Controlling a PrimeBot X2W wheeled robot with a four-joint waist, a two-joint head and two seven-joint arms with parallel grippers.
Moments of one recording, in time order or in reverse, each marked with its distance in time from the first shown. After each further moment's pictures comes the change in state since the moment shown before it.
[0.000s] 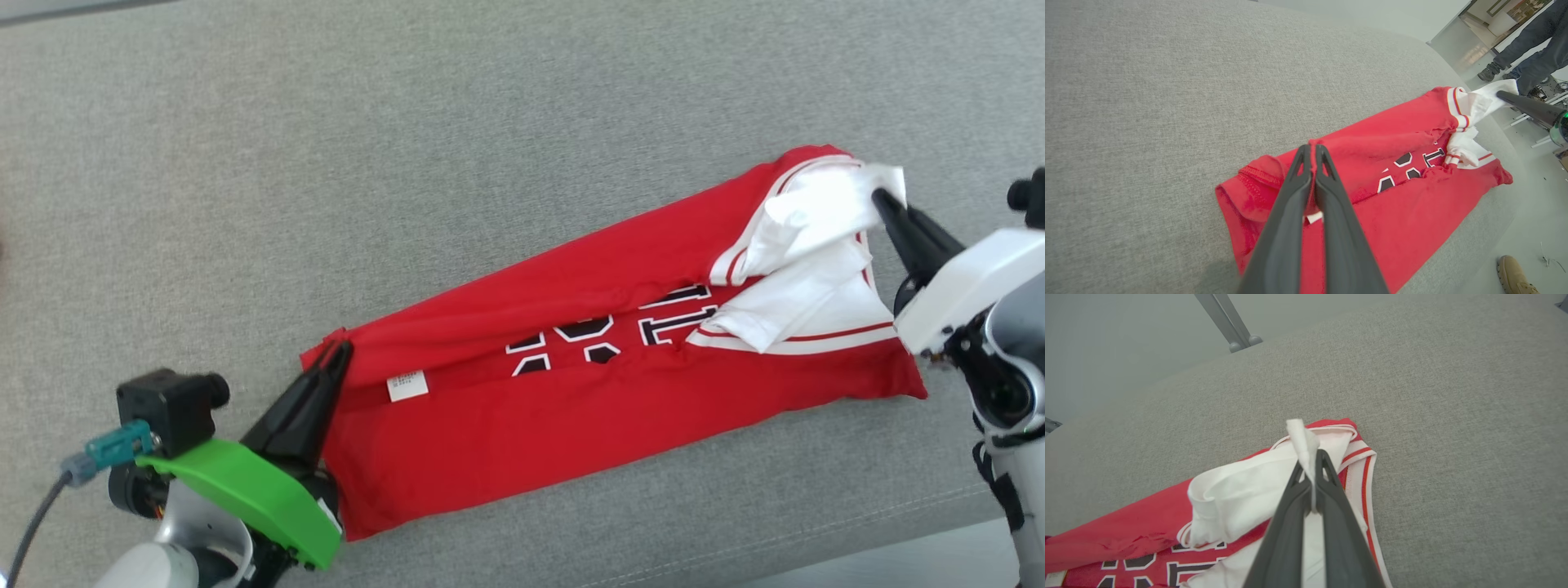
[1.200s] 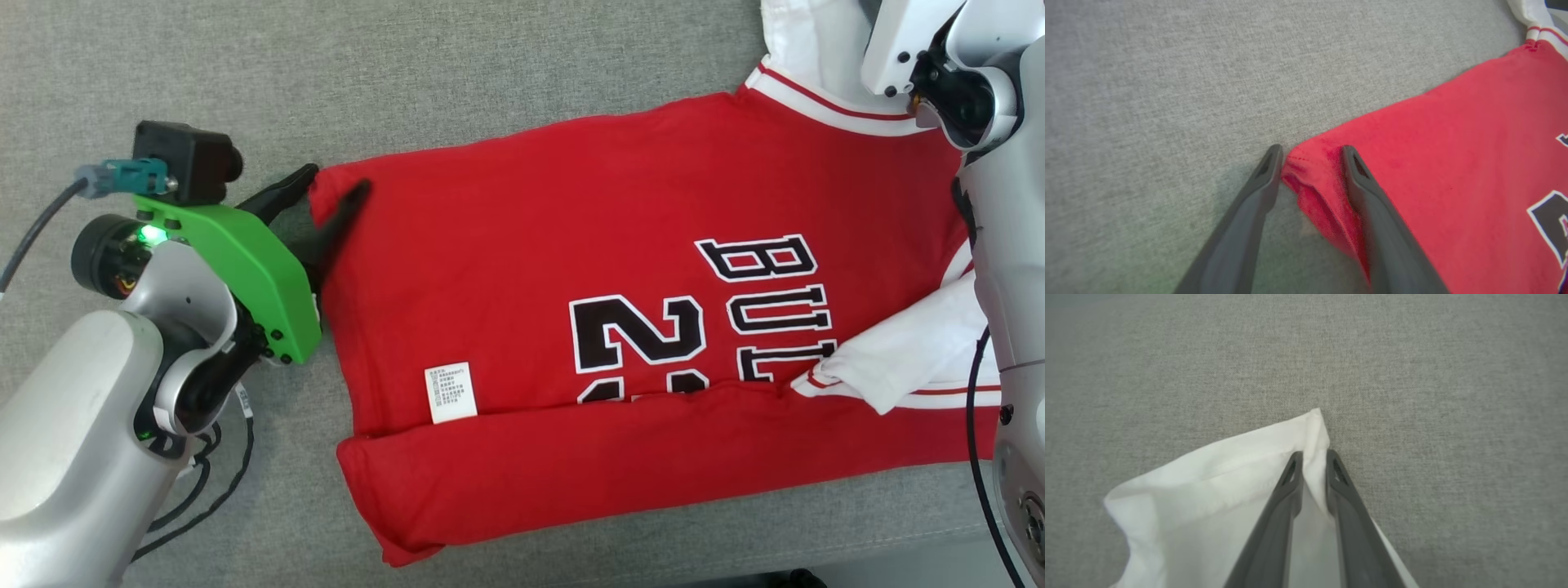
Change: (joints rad) left arm -0.485 -0.040 -0.071 0.286 0.022 -0.088 0.334; right arm -0.682 0.109 0.042 0.545 -0.360 -0.001 0.205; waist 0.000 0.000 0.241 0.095
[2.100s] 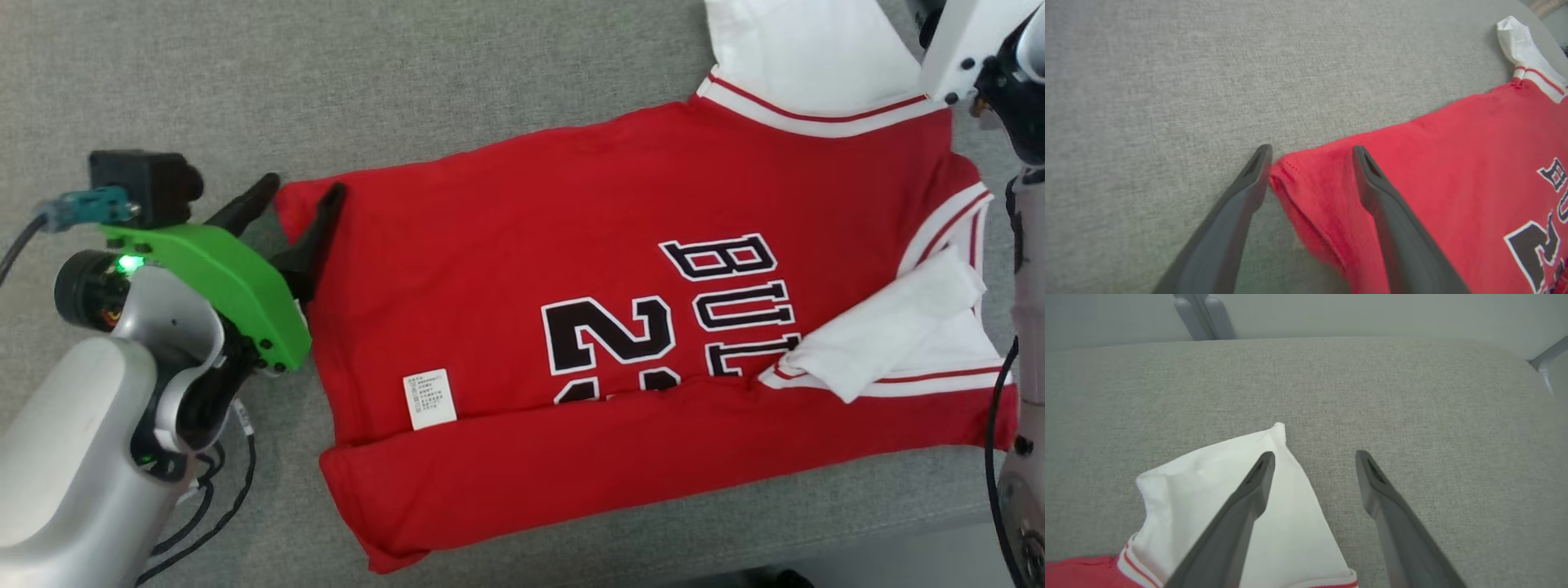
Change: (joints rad) left arm 0.084 0.001 0.077 -0.066 -0.014 0.080 -0.063; right arm 0.147 -0.016 -0.110 -0.379 -0.078 0.001 0.141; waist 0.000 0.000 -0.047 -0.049
